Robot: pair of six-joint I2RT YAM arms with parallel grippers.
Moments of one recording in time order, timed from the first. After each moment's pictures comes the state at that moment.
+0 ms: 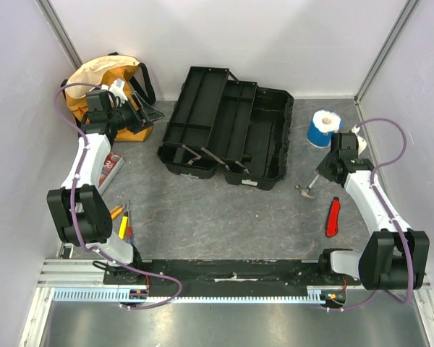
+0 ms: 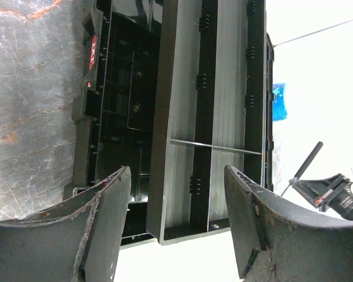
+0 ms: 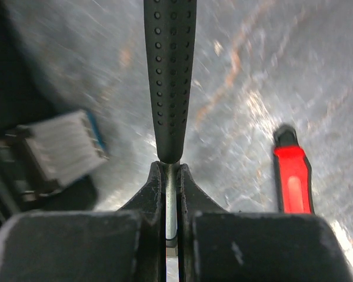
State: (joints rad) left arm 0.12 1.60 1.37 -0.31 0.66 -0.52; right arm -0.01 1.26 0.88 -0.59 0.19 0.61
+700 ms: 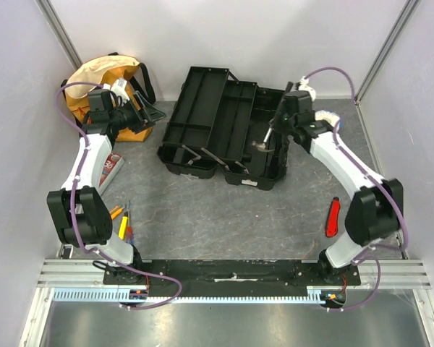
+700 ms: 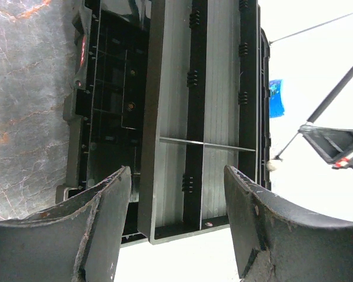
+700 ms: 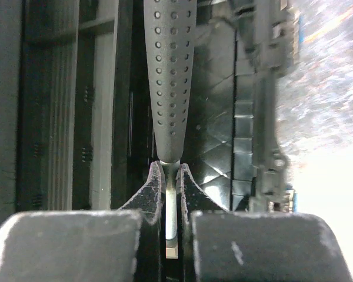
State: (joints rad) left arm 0.10 1.59 1.37 -0.31 0.66 -0.52; right arm 0.28 1.57 1.38 -0.35 0.16 0.61
